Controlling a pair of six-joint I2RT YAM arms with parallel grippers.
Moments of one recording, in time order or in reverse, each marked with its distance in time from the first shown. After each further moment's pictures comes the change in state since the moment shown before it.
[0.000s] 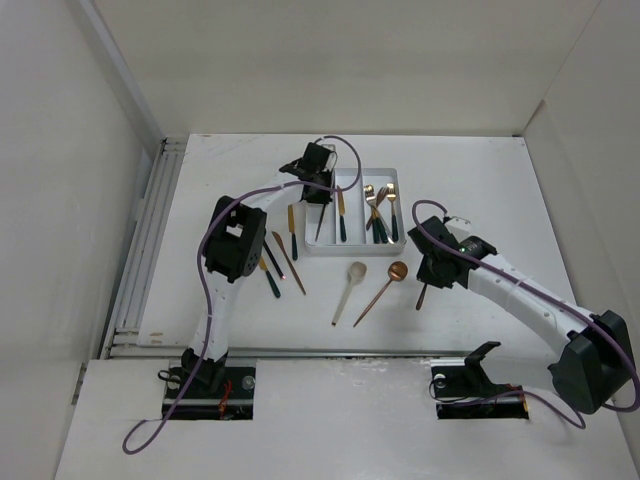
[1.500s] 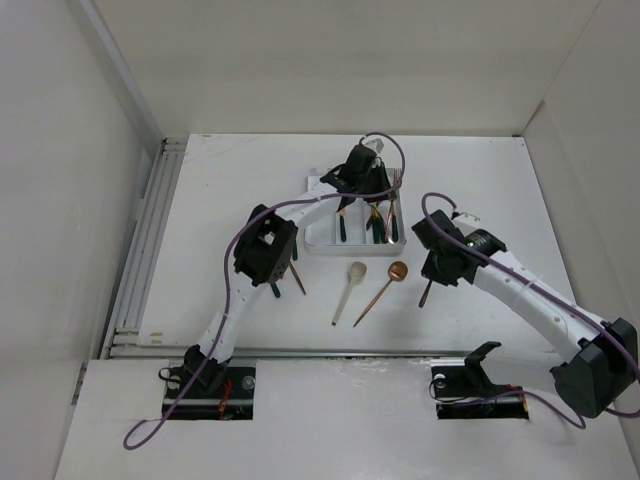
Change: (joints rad) left arm -0.183 0.168 0.245 0.266 0.239 -0.399; right arm 0.000 -0.023 0.094 -0.141 0.014 0.067
